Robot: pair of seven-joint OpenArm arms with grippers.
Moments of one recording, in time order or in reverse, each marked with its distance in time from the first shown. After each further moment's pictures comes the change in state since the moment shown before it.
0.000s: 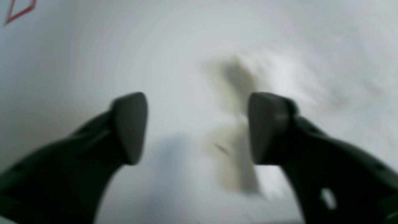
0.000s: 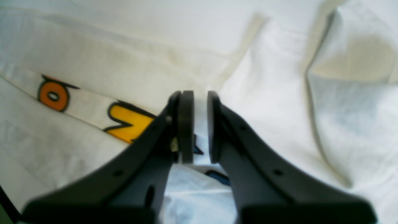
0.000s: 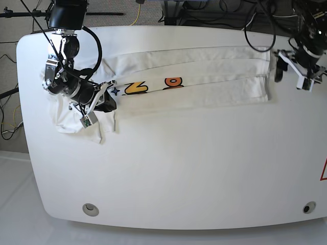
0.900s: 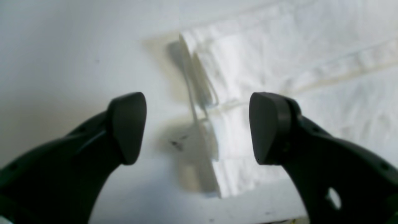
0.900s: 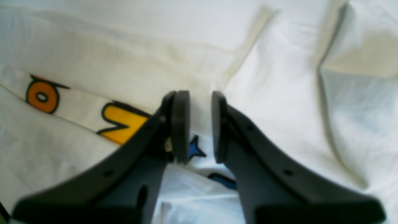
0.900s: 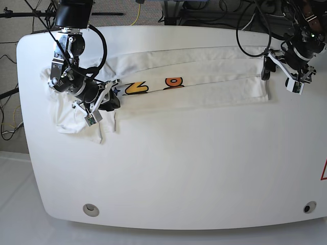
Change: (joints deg) left arm -7.8 4.9 0.6 -2.3 0.8 0.2 11.4; right arm -0.4 -2.8 0.3 -0.2 -5.4 -0.2 2.2
